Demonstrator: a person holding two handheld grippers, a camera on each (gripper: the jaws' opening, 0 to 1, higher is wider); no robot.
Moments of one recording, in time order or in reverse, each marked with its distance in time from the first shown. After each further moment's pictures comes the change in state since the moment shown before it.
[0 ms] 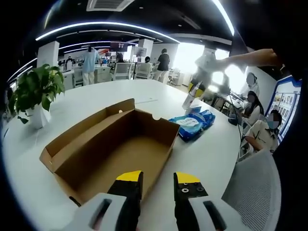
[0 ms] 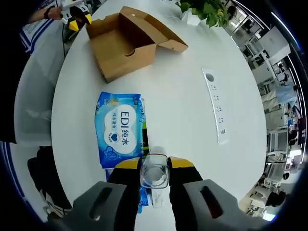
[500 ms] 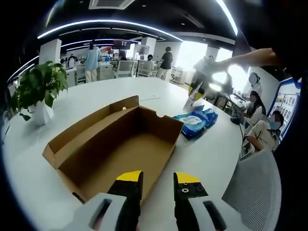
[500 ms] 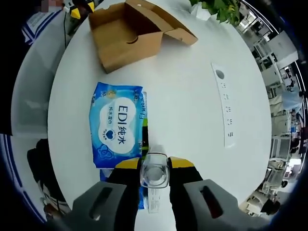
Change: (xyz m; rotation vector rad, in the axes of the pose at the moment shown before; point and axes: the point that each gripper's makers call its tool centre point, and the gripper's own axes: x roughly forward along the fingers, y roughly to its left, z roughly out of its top) left arm -0.003 0.006 -0.005 -0.016 0.019 0.019; right arm 0.031 0.003 -0.005 -0.065 0.056 0.052
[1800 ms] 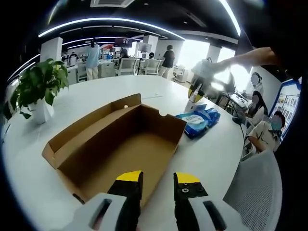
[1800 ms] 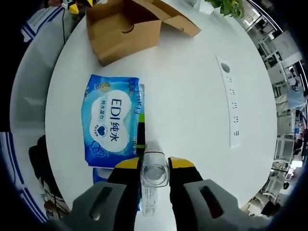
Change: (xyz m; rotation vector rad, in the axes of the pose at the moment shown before) left arm 0.006 0.005 0.002 -0.012 0.014 0.009; right arm 0.017 -0.010 -0.010 -0.006 0.026 0.037
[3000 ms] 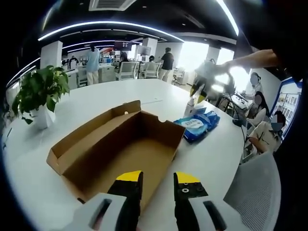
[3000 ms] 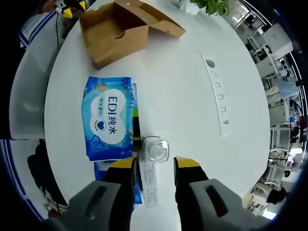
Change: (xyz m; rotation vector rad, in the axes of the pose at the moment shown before) left arm -0.009 -0.004 0.012 0.020 -0.025 0.015; right arm -0.027 -0.004 -0.016 0.090 -0.028 -0.071
